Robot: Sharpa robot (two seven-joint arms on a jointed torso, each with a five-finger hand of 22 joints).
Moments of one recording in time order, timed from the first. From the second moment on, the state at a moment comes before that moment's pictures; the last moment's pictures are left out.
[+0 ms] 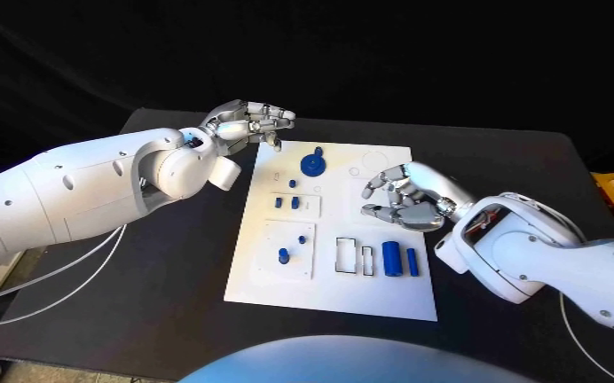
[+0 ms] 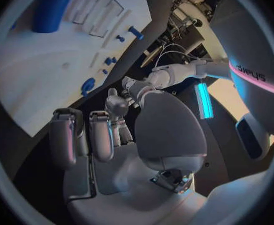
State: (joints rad) left arm 1.18 -0.91 -0.02 1.46 -0.12 -0.06 0.26; left_hand 1.36 -0.24 0.52 0.07 0.23 0.83 0.21 0.22 0.29 0.74 0.15 0.61 0.17 1.02 0.07 1.09 0.46 0.17 0.87 0.16 0.88 0.73; right arm 1.14 -0.97 -0.14 1.86 -1.15 -0.49 -0.04; right_hand 1.21 -0.17 0.45 0.09 0.19 0.90 0.13 0.30 0.49 1.31 0.04 1.10 1.03 1.47 -0.03 1.49 1.31 0.04 1.47 0.08 1.45 1.31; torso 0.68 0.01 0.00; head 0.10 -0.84
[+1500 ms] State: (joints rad) left arm 1.18 -0.92 -0.02 1.48 -0.12 -0.04 0.27; left_hand 1.36 -0.23 0.51 0.08 0.23 0.83 0.20 0.23 0.29 0.74 0.15 0.63 0.17 1.01 0.07 1.10 0.46 0.17 0.86 0.17 0.87 0.73; right arm 1.04 -1.07 -0.17 1.93 -1.30 -0.41 -0.39; right_hand 1.14 -0.22 0.26 0.26 0.26 0.86 0.12 0.39 0.59 1.37 0.04 1.29 1.26 1.47 -0.03 1.52 1.31 0.02 1.47 0.08 1.49 1.31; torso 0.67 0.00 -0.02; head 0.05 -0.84
